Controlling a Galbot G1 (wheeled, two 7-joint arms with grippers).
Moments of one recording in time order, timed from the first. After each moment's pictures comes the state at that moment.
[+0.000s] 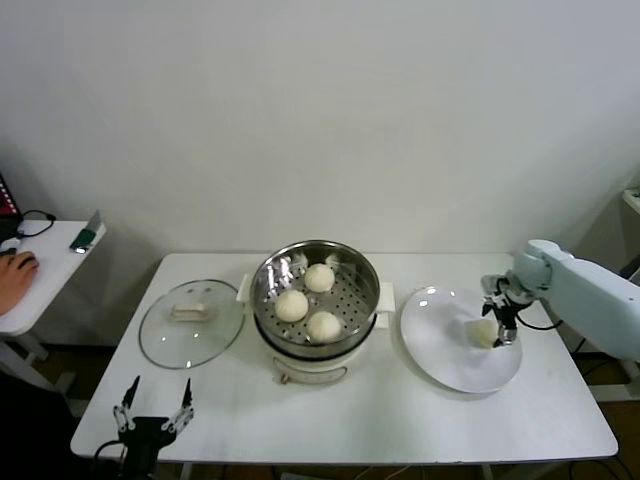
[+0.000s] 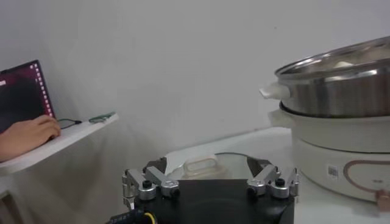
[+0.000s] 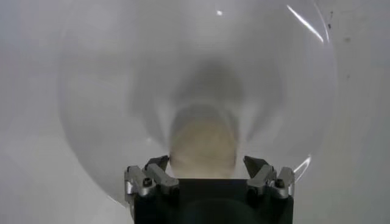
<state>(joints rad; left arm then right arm) 1.81 -1.47 -0.70 -2.04 0.08 -0.10 -0.05 0.08 0.78 -0.98 0.86 -0.07 -0.10 -1.09</state>
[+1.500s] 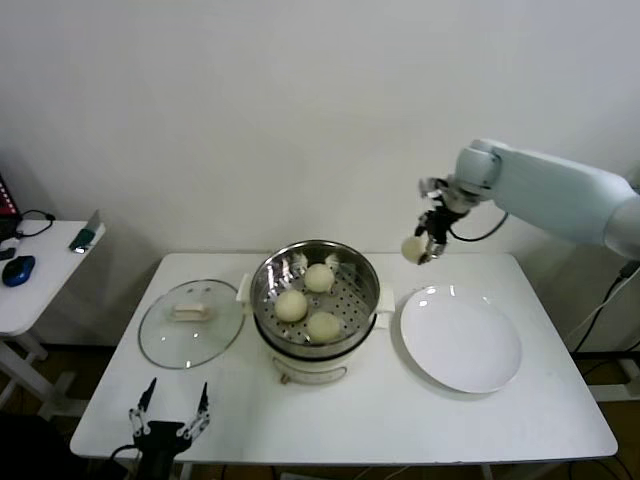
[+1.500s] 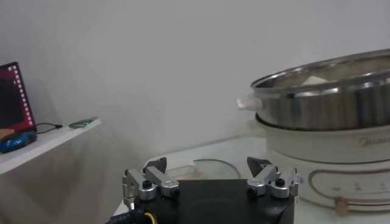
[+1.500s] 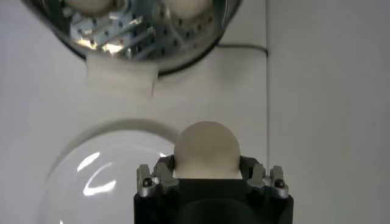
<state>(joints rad) 1.86 -1.48 -0.64 -2.09 0.09 -0.11 -0.04 0.74 1.09 -1.61 0.96 0.69 -0.24 -1.05</state>
